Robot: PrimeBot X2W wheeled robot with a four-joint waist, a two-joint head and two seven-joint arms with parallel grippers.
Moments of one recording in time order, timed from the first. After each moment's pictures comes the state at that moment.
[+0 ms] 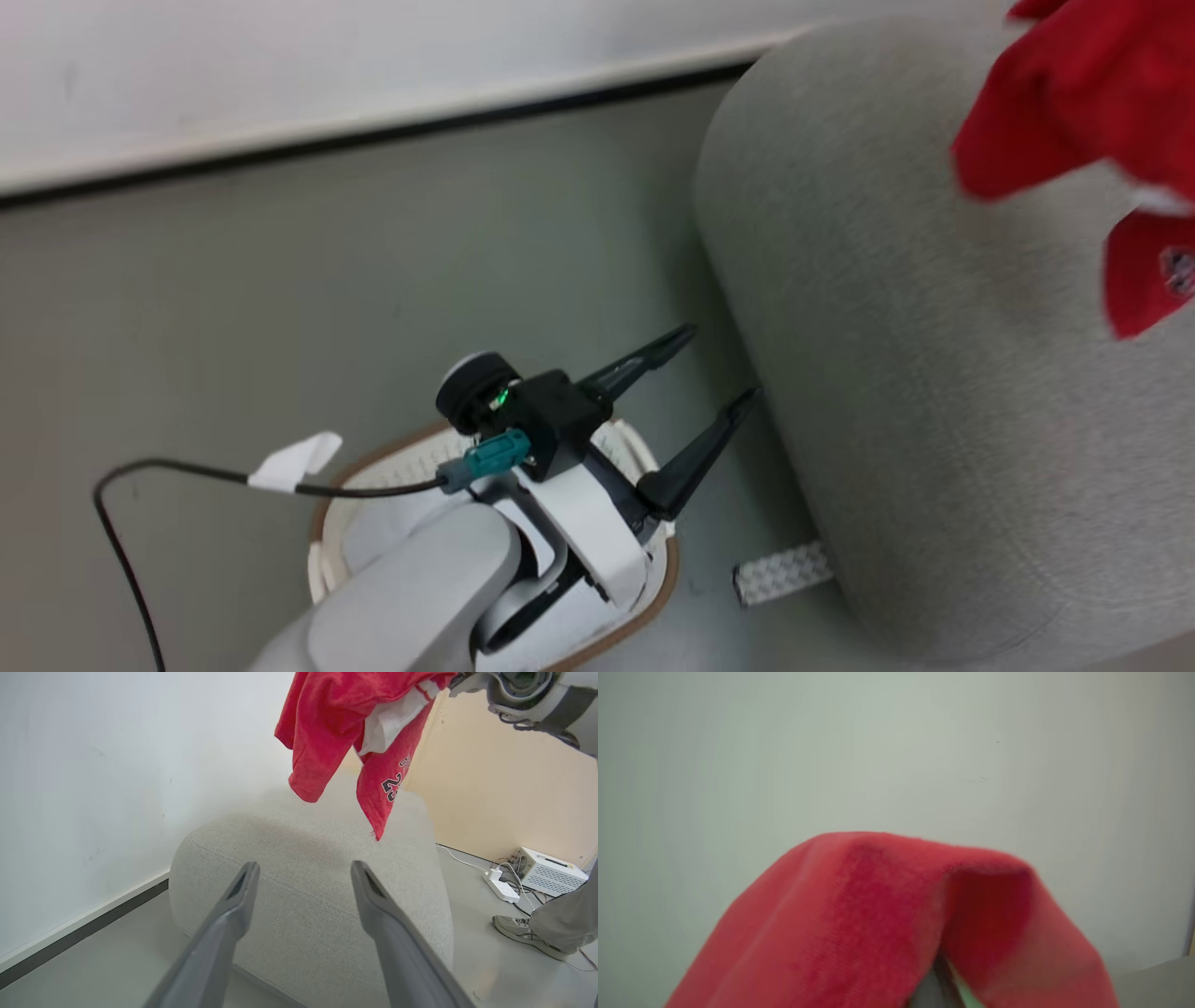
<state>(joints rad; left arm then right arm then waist) -0.69 0.27 -0.90 0.18 -0.53 -0.07 -0.18 -0.84 -0.53 0.16 0.36 0.79 0.13 -0.24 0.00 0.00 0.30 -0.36</state>
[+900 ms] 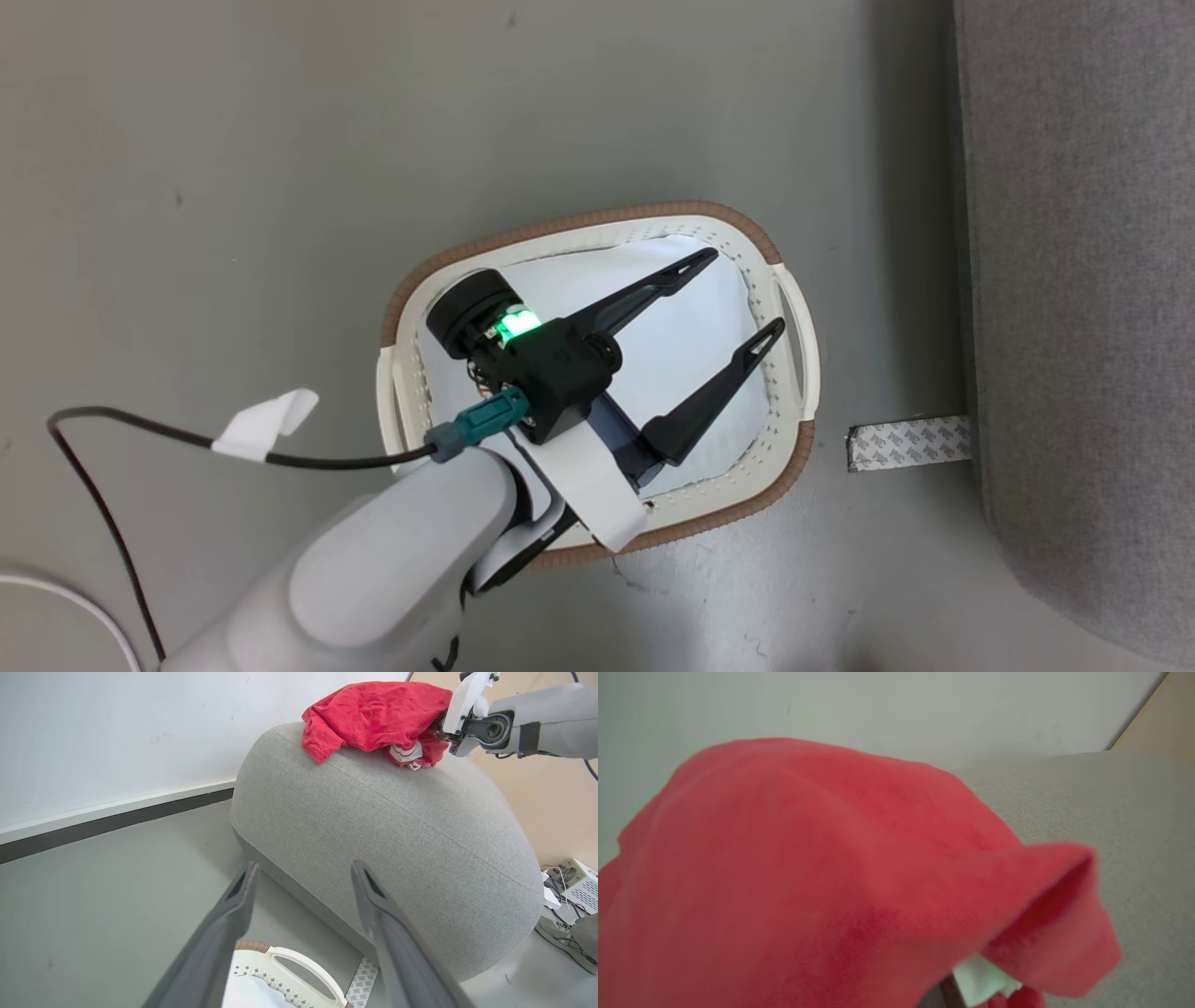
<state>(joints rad) -0.82 0.31 -0.91 0.11 -0.46 -0.08 -0.19 -1.08 -0.66 0.09 1.00 0.73 0.13 -0.15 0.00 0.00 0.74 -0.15</state>
